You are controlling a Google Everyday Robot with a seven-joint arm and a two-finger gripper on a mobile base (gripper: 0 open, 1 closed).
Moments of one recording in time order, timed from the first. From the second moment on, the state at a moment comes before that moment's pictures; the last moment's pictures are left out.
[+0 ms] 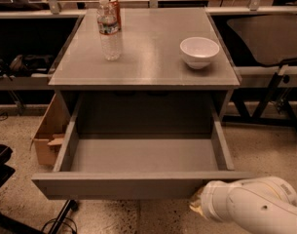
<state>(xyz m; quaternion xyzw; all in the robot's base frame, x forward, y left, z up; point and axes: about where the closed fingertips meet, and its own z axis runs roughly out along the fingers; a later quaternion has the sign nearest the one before) 0.386 -0.152 0.588 -0.54 0.81 0.00 0.24</state>
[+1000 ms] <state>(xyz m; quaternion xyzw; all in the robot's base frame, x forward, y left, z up) 0.461 -0.134 0.614 -0.57 0.78 -0.01 0.27</state>
